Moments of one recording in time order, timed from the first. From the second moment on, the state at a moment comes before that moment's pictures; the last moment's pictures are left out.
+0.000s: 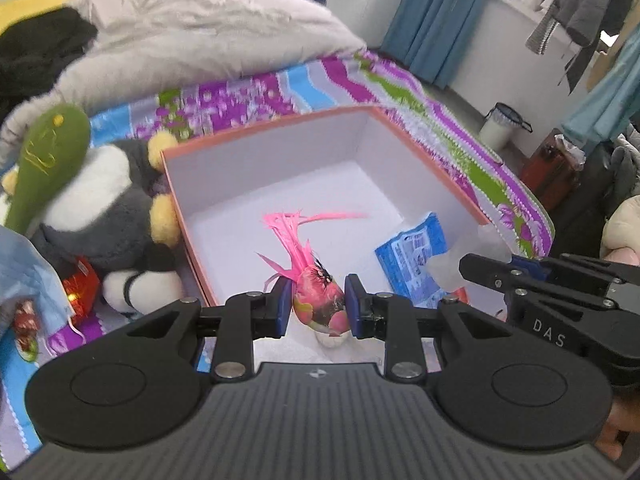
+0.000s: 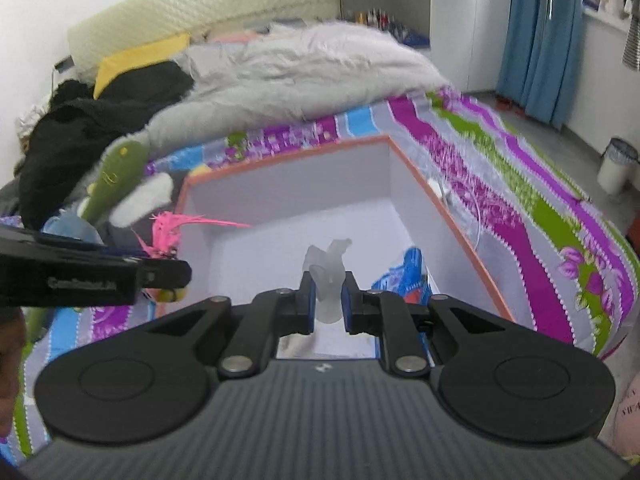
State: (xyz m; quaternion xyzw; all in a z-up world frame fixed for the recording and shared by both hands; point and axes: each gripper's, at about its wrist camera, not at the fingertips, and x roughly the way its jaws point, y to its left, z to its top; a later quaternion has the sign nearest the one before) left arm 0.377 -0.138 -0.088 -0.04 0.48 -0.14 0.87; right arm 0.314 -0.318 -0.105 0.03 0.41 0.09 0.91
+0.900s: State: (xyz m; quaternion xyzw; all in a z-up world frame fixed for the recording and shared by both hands) left arm 0.338 -0.133 -0.077 -0.05 0.46 -0.15 0.88; right arm 0.280 -0.325 -0.112 0.06 0.40 0.12 0.90
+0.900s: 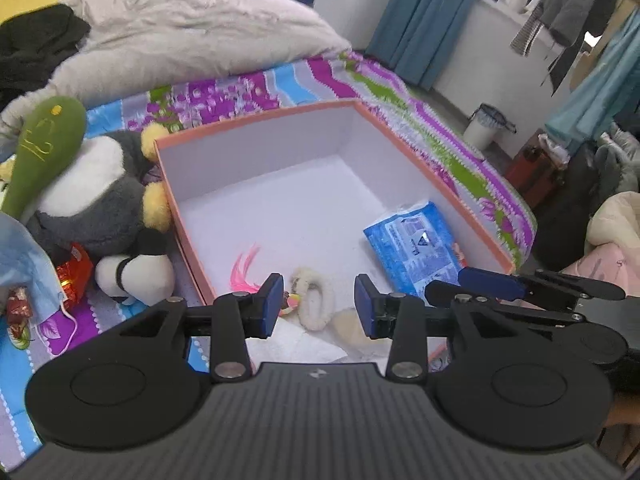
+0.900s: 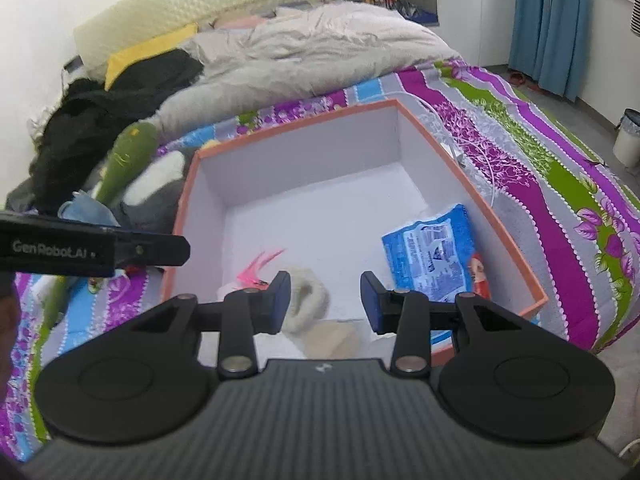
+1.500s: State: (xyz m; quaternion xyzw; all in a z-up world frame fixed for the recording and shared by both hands) left arm 0.216 -0.092 -0.065 -0.07 0.37 -0.14 0.92; right arm 0.179 -0.304 -0.092 0.05 0.31 0.16 0.94
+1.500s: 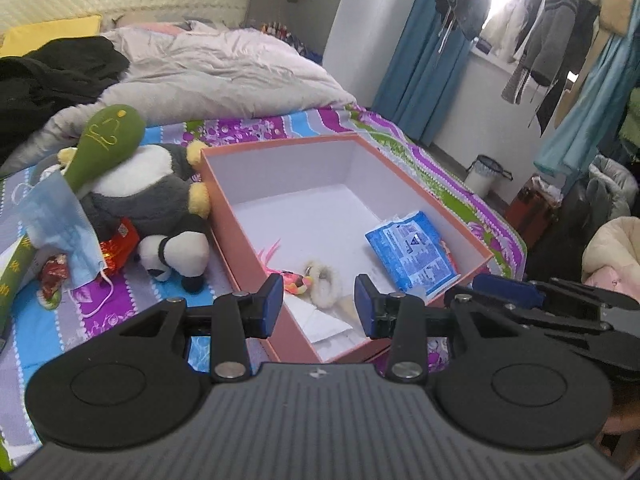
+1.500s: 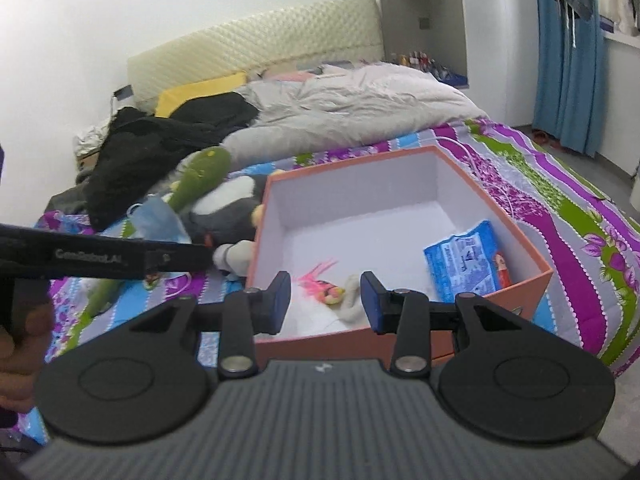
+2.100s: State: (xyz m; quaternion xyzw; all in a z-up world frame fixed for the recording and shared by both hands) left arm 0.116 -0.065 -0.062 -0.08 0.34 -0.10 0.93; right arm 0.115 -0.271 -0.090 0.05 0.28 0.20 0.94
